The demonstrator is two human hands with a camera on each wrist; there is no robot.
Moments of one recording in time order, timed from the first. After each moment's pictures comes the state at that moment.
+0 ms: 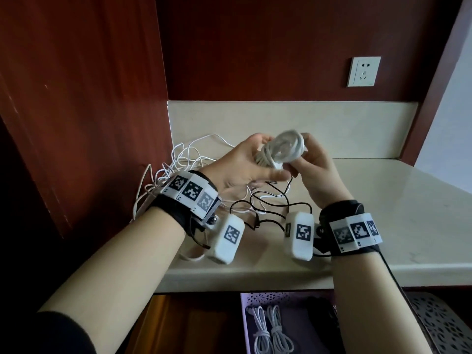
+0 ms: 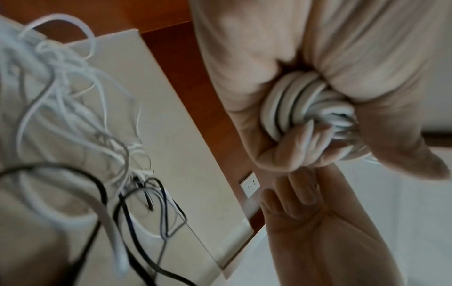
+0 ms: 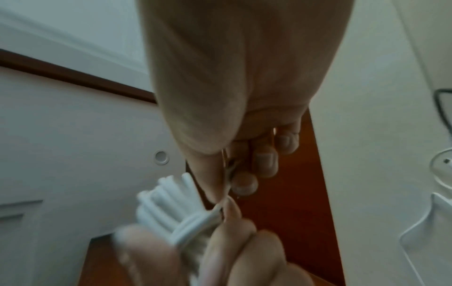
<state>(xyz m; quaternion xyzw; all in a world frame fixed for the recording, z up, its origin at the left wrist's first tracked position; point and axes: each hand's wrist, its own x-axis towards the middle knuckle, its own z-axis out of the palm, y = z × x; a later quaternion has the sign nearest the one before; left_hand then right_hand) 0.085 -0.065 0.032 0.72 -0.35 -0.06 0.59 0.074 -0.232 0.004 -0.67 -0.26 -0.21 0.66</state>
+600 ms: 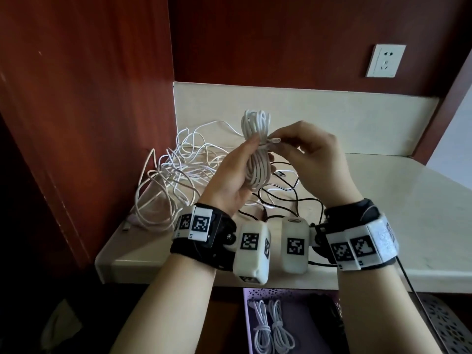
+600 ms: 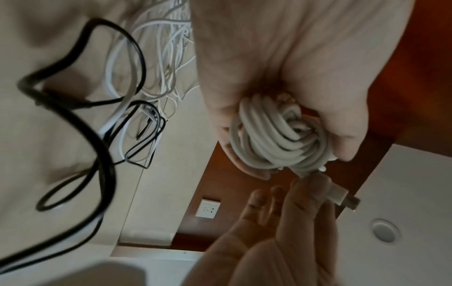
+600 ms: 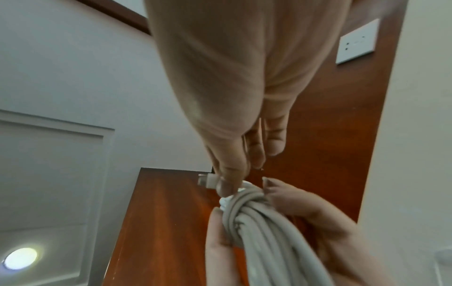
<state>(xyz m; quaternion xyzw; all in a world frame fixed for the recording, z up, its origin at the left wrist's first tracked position) 0.083 -0.061 -0.009 0.49 -0.21 -0.03 0.85 0.062 -0.198 0.021 -0.75 -0.30 -0.35 0.47</state>
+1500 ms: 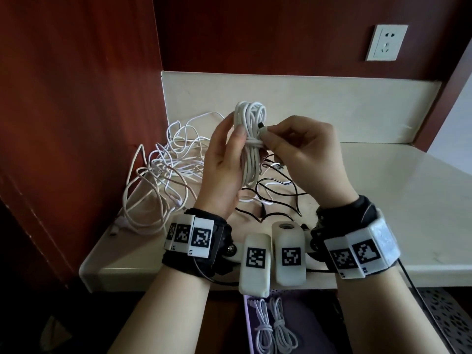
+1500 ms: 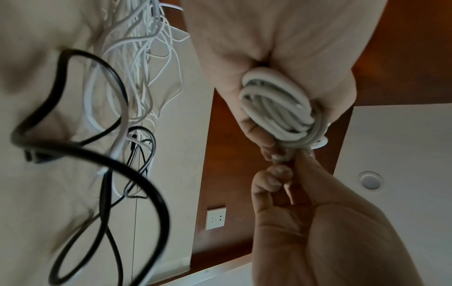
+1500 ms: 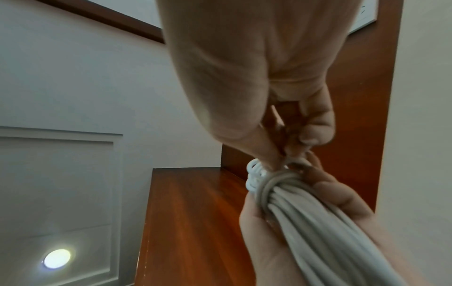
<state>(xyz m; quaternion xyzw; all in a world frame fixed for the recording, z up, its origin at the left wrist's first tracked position) 0.081 -0.064 -0.016 0.50 -0.23 0.16 0.82 0.057 -0.183 0.018 -0.73 -0.24 -0.31 0.56</state>
